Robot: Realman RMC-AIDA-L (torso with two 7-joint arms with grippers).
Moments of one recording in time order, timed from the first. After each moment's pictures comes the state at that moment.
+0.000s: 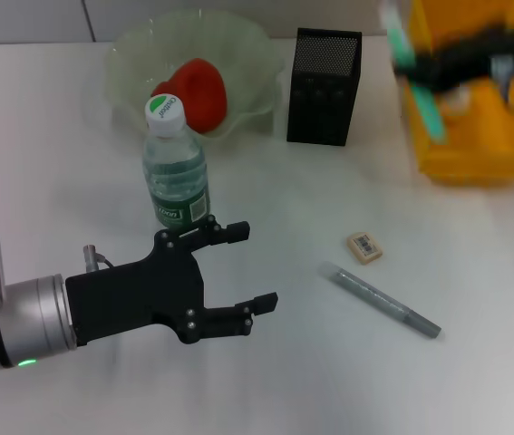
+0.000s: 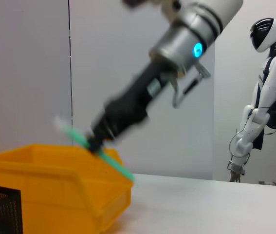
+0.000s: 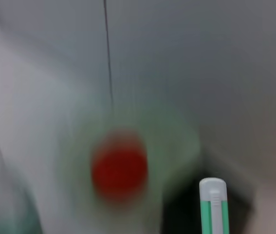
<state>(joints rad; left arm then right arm) -0.27 -2.08 1.37 0.58 1.34 1.47 -0.87 0.38 2.09 -1.34 -1.72 -2.39 -1.26 2.54</state>
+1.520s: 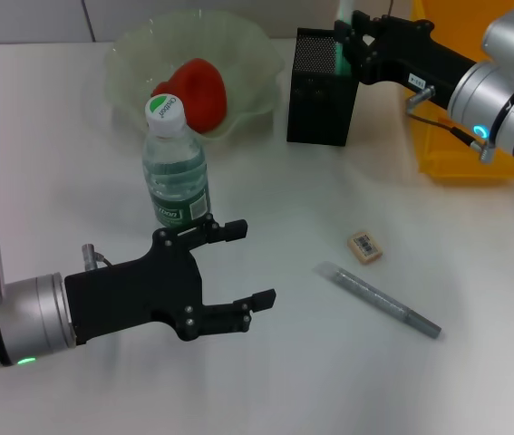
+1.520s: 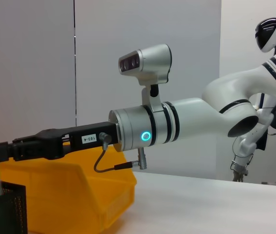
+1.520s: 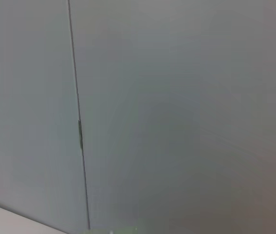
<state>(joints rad) -0.28 -2.07 1.36 0.57 1.34 1.47 -0.87 0.68 2.09 -1.29 -0.33 -0.84 -0.85 0.82</state>
